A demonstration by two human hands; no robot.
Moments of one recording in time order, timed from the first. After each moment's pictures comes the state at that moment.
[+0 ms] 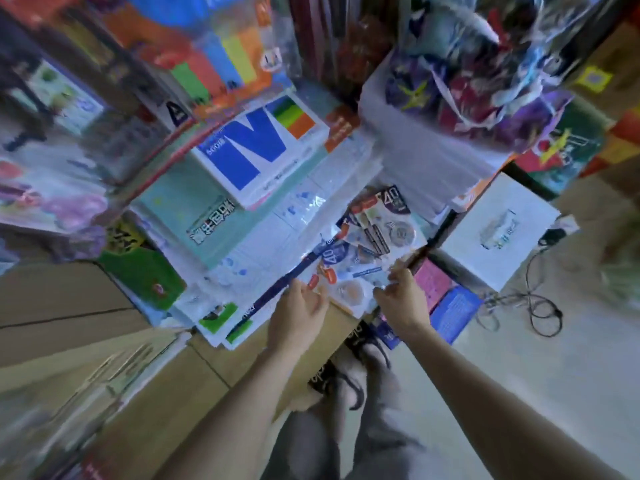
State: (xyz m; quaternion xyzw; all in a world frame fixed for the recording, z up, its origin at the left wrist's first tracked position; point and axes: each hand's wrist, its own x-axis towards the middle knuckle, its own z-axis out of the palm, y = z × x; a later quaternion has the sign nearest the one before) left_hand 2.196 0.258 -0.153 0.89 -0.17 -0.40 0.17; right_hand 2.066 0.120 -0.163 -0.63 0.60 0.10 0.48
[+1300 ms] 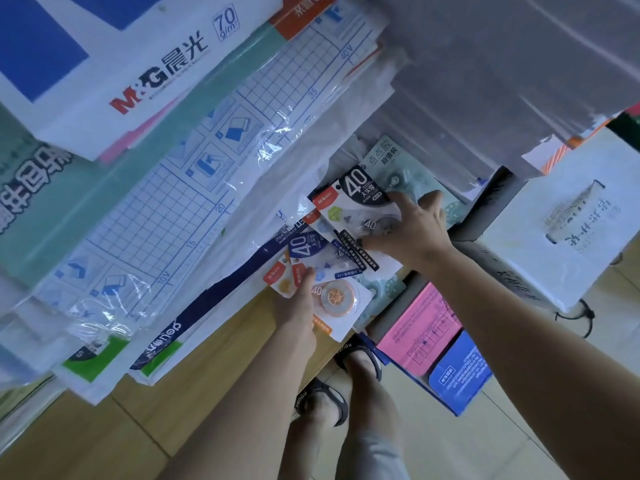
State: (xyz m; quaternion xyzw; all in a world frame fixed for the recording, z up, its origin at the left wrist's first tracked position) left_hand 2.170 0.192 -0.396 0.69 0.40 -0.44 0.42; right_hand 2.108 -0.001 -0.338 -0.76 0.50 0.20 0.37
